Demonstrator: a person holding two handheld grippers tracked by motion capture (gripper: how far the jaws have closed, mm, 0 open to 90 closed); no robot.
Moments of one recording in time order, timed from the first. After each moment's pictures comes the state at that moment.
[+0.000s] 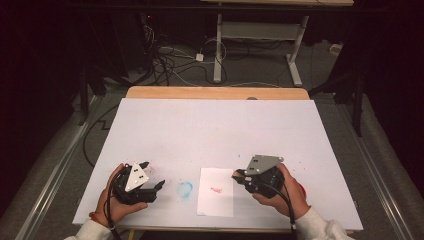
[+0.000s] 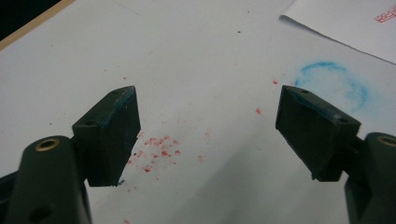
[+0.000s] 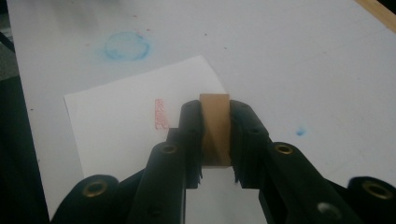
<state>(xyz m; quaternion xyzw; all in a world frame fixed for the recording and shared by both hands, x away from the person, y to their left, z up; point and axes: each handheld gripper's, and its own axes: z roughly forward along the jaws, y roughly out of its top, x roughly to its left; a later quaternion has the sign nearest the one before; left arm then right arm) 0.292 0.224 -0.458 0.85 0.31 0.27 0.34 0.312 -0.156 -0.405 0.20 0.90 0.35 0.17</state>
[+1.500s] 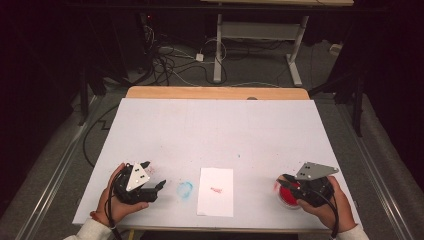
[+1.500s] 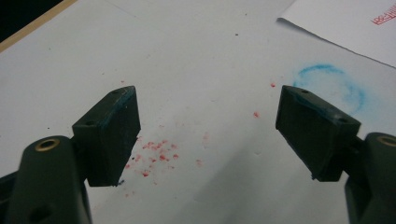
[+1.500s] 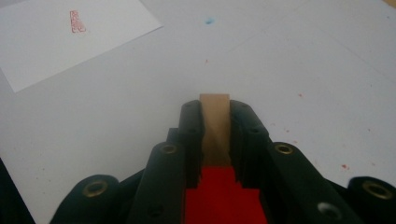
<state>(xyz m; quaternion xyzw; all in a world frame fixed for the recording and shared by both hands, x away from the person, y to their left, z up) 0.292 0.221 -0.459 0.85 0.31 0.26 0.34 0.295 -0.265 -0.418 0.30 0.87 0.32 0.21</state>
